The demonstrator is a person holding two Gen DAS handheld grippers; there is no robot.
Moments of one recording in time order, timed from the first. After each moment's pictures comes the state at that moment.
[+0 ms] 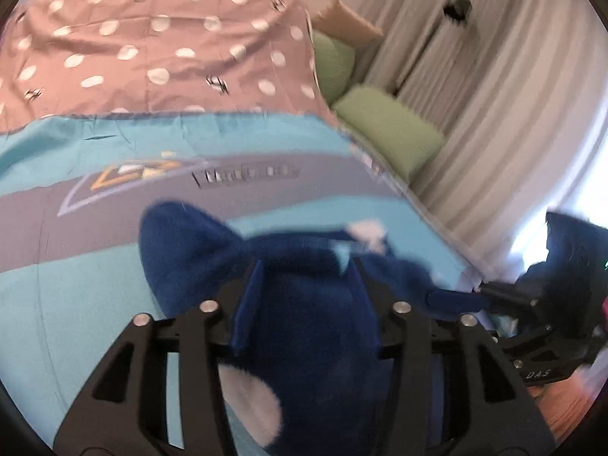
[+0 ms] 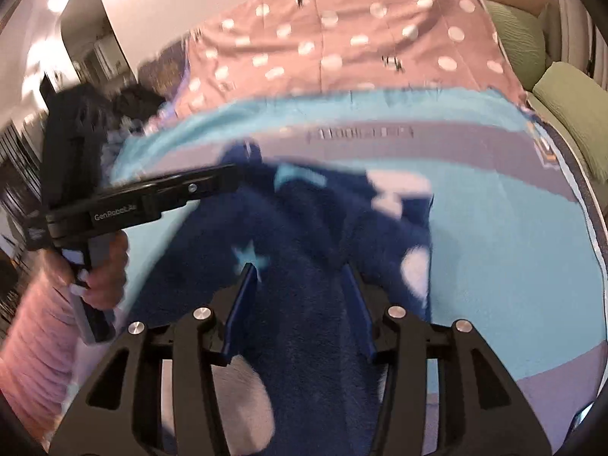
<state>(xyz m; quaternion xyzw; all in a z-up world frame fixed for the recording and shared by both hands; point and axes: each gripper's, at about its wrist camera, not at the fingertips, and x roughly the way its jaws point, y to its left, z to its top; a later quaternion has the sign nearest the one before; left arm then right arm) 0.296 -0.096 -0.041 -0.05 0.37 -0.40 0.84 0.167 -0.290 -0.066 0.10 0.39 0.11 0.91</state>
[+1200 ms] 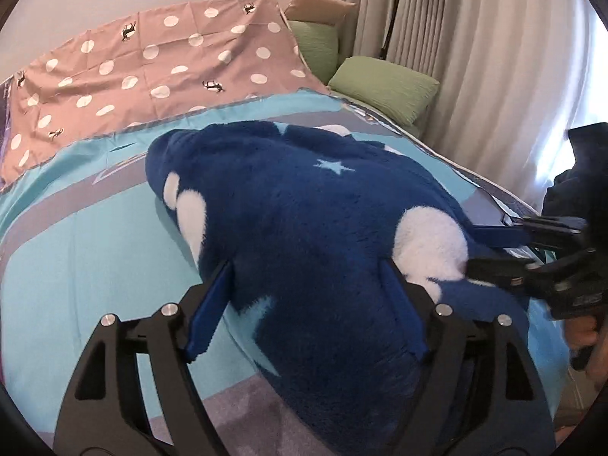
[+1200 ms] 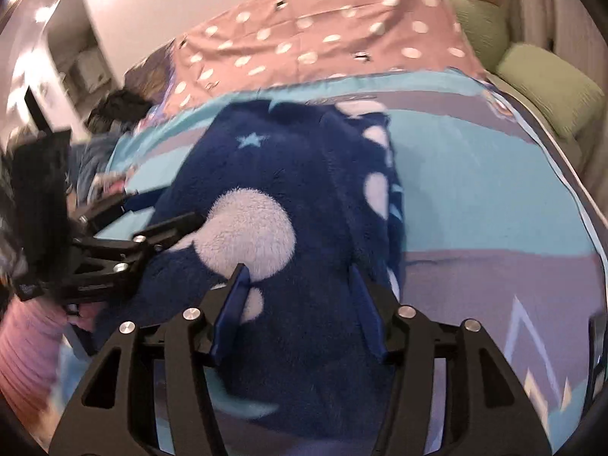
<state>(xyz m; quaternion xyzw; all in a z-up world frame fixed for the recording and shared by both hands) 0.158 -0.097 -0.079 0.10 0.34 -0.37 0.86 0.055 -0.278 -0.095 0.13 0.39 0.06 0.91</state>
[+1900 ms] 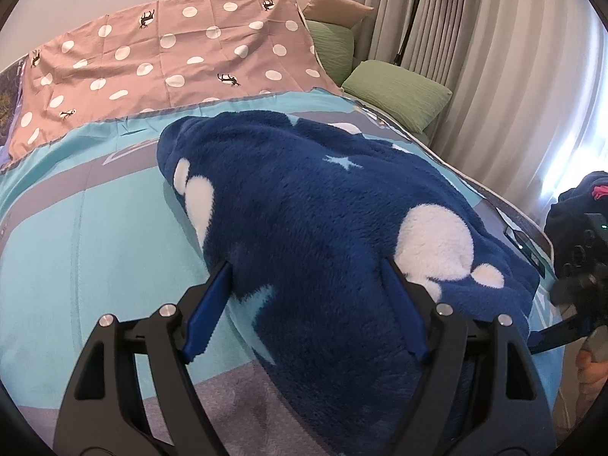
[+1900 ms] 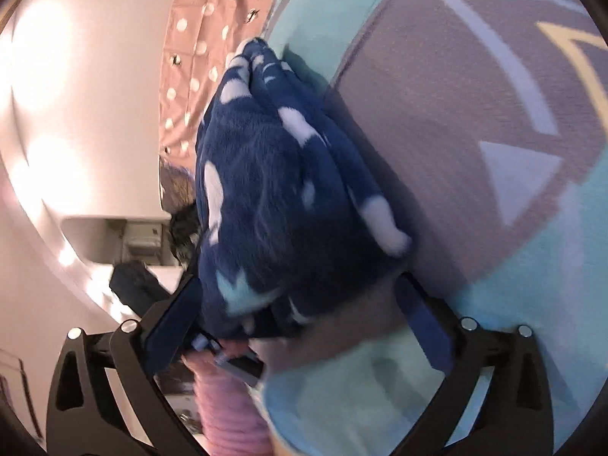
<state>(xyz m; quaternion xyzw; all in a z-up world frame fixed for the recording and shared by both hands) 0.151 -0.088 -0.083 0.06 0.35 -0.35 0.86 -0.002 -0.334 -0.169 0.59 0.39 0.09 0.70</state>
